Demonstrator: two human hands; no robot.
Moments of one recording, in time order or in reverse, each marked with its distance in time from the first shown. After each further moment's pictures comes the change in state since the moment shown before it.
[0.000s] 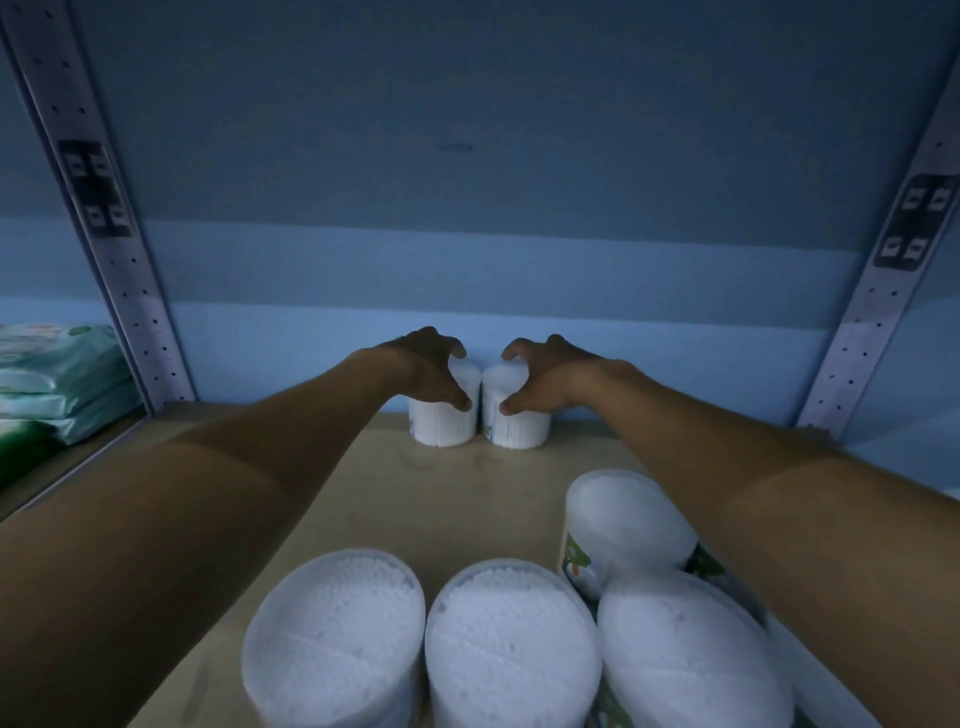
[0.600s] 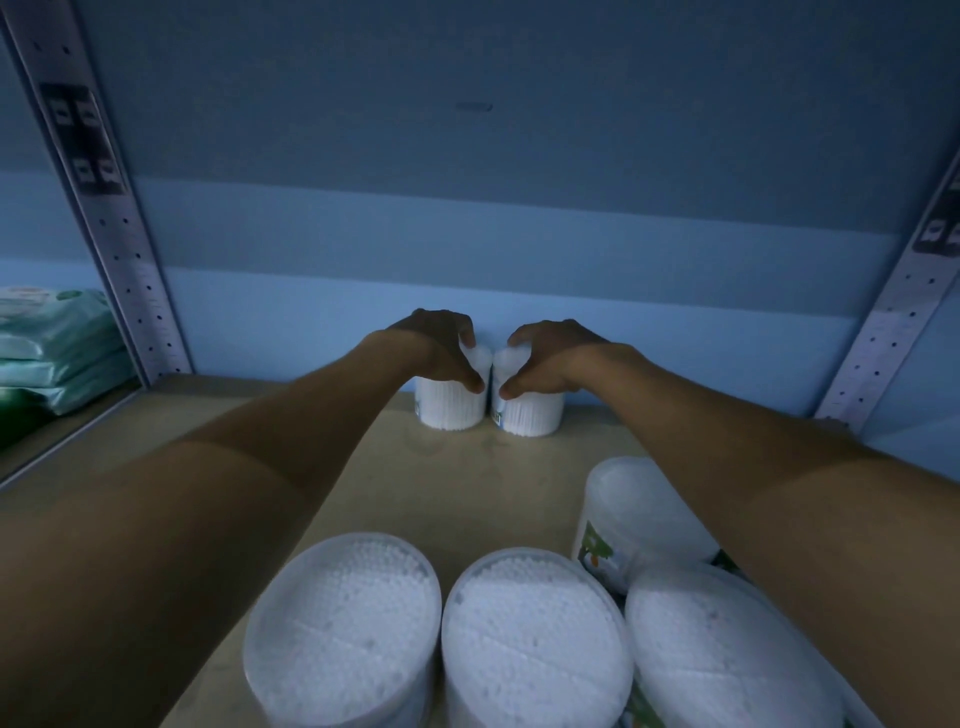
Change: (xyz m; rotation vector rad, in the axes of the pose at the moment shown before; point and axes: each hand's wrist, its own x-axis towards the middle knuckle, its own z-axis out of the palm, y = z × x) left_hand 0.019 -0.008 0.014 -0.050 0.060 0.009; right_hand 0.007 -0.013 0.004 -0.026 0.027 -0.039
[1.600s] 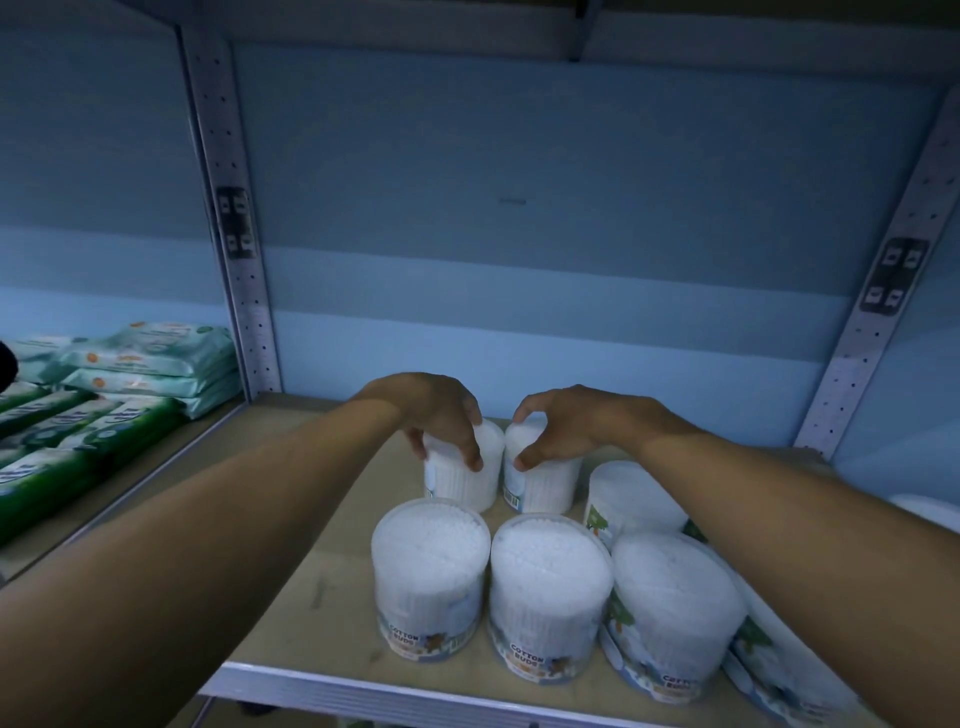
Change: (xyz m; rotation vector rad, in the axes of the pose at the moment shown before) left_hand -0.134 0.005 -0.033 -0.190 -0.274 -0.141; right_hand -0.113 -0.039 -0.016 -0.077 -0.151 -0.087
